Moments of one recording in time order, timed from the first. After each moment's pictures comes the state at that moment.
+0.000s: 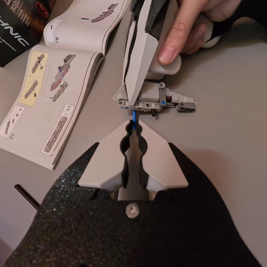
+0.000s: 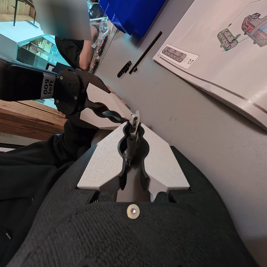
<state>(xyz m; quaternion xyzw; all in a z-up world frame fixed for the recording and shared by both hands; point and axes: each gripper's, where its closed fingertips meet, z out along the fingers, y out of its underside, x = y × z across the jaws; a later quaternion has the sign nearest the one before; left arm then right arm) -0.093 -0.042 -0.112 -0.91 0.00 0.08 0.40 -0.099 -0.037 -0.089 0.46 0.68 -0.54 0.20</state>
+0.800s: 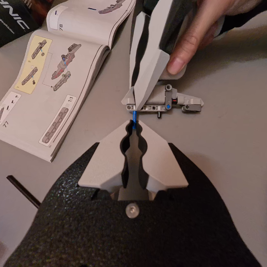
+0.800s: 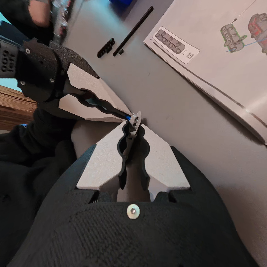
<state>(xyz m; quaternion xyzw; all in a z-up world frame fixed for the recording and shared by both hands) -0.098 -0.047 -0.112 -0.91 -0.04 0.05 0.40 -0.098 -0.040 -0.104 0.46 0.75 -0.45 0.15</state>
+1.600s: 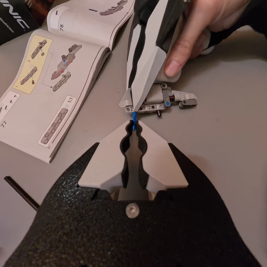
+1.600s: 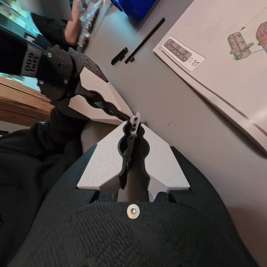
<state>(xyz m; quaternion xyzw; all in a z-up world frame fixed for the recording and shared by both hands) -0.098 -0.045 -0.111 -0.91 -0.05 0.05 0.41 -0.101 -0.043 -0.098 0.43 0.73 -0.50 0.18</state>
